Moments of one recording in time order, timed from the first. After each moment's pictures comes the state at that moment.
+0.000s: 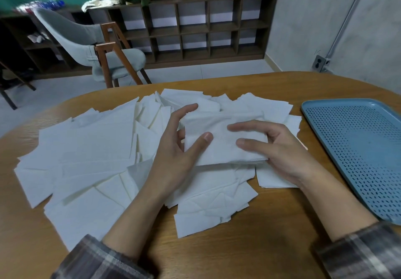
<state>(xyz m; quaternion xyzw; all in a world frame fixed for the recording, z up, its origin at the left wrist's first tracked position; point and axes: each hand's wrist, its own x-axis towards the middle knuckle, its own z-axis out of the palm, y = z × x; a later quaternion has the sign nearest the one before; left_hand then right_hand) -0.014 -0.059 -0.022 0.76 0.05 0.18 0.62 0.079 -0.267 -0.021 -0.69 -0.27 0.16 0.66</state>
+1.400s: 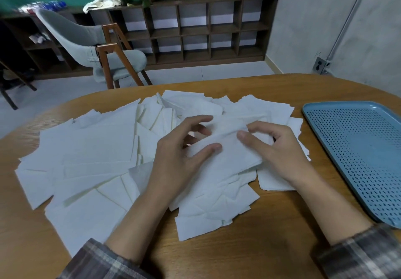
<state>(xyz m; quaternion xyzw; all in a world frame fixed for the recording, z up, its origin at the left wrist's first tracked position) -0.010 -0.050 -0.029 0.84 -0.02 0.27 0.48 0.080 -0.261 -0.030 -0.74 -0.23 0.06 0.63</state>
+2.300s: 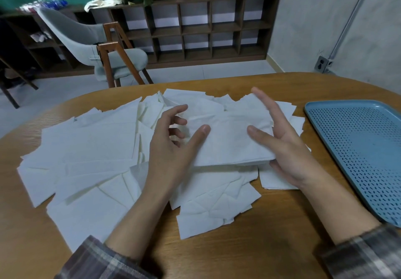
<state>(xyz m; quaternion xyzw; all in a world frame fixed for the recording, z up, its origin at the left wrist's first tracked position) -0.010 -0.051 -0.023 0.78 0.14 0.26 0.55 0.076 -0.261 -0.020 -0.64 -0.27 0.13 0.71</state>
